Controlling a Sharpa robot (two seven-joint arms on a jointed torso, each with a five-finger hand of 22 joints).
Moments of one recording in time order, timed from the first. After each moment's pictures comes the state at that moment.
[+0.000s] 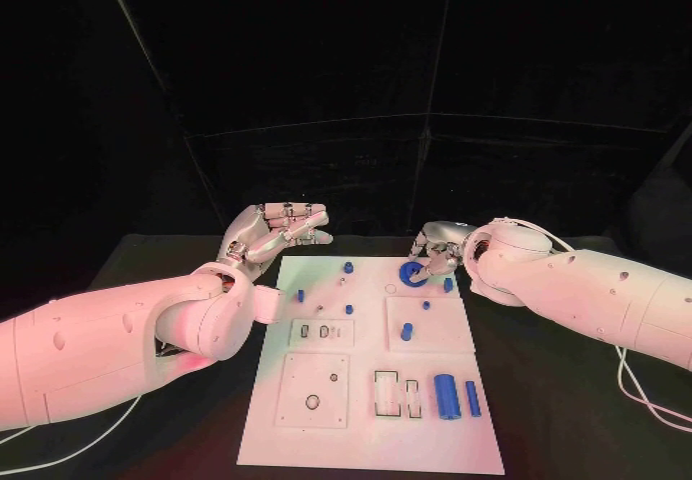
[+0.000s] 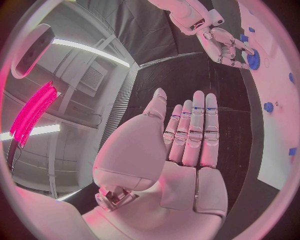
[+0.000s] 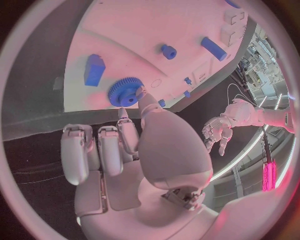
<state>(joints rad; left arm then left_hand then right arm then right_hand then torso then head) 1.33 -0.91 -0.15 1.65 0.05 -0.44 0.65 1.43 0.04 -0.11 0.07 0.06 0.98 0.21 0.10 0.07 1.09 0.15 0.10 0.07 1.17 0.10 0.18 0.21 0.17 0.97 0.21 0.28 0.11 1.34 -0.55 -0.04 1.13 -1.43 -0.07 -0.17 1.38 -0.05 0.02 0.05 0.18 0.87 0.17 0.12 0.07 1.40 0.08 1.33 1.31 1.46 0.00 1.50 1.31 0.03 1.47 0.11 1.54 1.31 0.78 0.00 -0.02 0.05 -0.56</state>
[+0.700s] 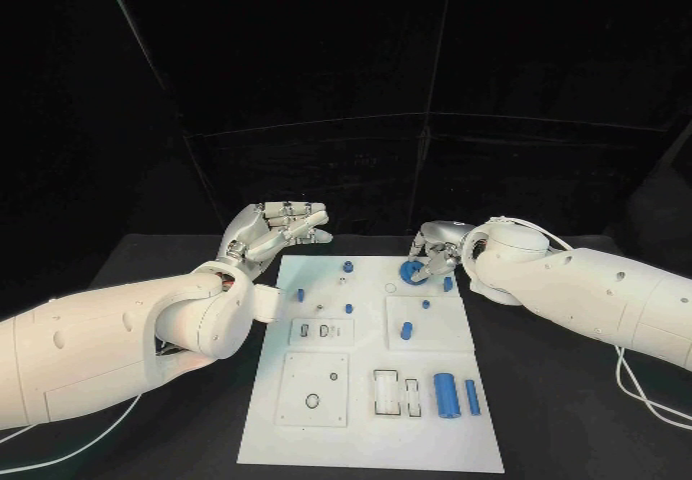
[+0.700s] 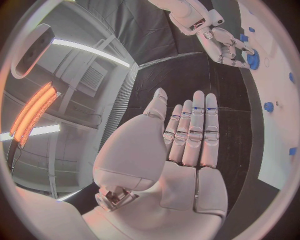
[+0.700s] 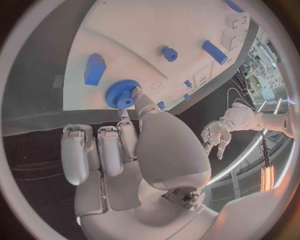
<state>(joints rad) 1.33 -0.91 -0.15 1.64 0.05 -0.44 0.65 1.43 0.05 -0.11 0.06 0.06 0.98 0.21 0.10 0.07 1.09 0.15 0.10 0.07 1.17 0.10 0.18 0.22 0.17 0.97 0.21 0.28 0.11 1.34 -0.54 -0.04 1.13 -1.47 -0.06 -0.16 1.43 0.00 0.07 0.00 0.16 0.94 0.16 0.15 0.08 1.42 0.07 1.36 1.31 1.46 0.00 1.50 1.31 0.03 1.47 0.11 1.54 1.31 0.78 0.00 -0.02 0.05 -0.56</state>
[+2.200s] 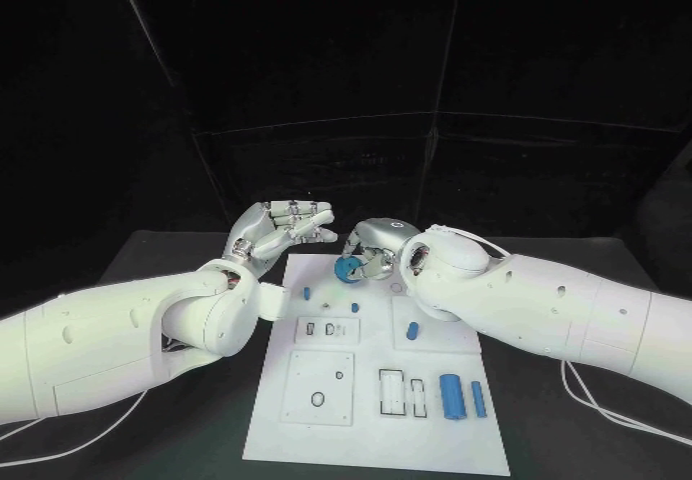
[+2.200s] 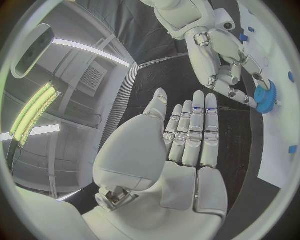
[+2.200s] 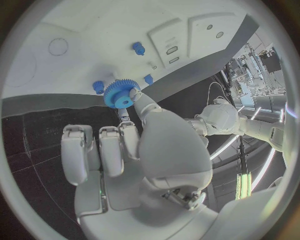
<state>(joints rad) 1.33 -0.91 -0.15 1.65 0.05 -0.44 0.65 1.43 0.05 -0.11 0.06 0.06 0.99 0.21 0.10 0.07 1.09 0.15 0.10 0.07 1.17 0.10 0.18 0.22 0.17 0.97 0.21 0.28 0.11 1.33 -0.39 -0.05 1.23 -1.52 -0.23 -0.17 1.37 0.00 0.20 -0.02 0.19 0.97 0.16 0.16 0.08 1.44 0.04 1.37 1.31 1.46 -0.02 1.50 1.31 0.01 1.47 0.10 1.55 1.31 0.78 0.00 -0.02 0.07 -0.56</state>
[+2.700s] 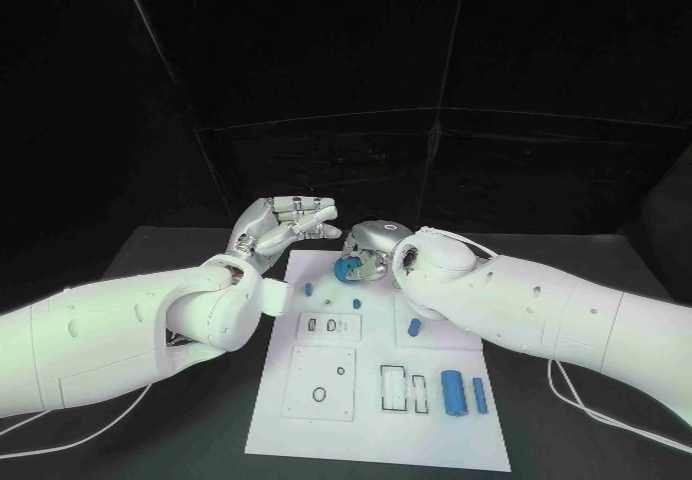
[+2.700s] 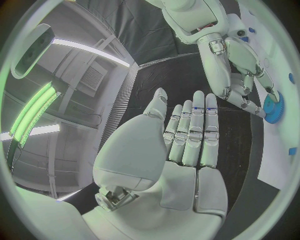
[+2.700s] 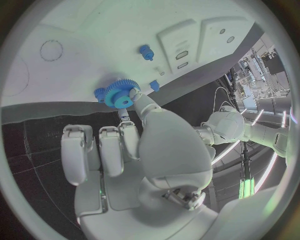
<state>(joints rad) 1.33 -0.91 -0.15 1.65 0.05 -0.44 0.65 1.43 0.05 -0.11 0.06 0.06 0.99 0.21 0.10 0.07 1.09 0.15 0.10 0.07 1.17 0.10 0.18 0.22 0.17 0.97 0.21 0.28 0.11 1.31 -0.31 -0.06 1.12 -1.55 -0.22 -0.17 1.37 0.00 0.21 -0.03 0.19 0.97 0.16 0.15 0.08 1.44 0.04 1.36 1.31 1.46 -0.02 1.50 1.31 0.01 1.47 0.10 1.55 1.31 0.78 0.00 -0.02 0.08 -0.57</state>
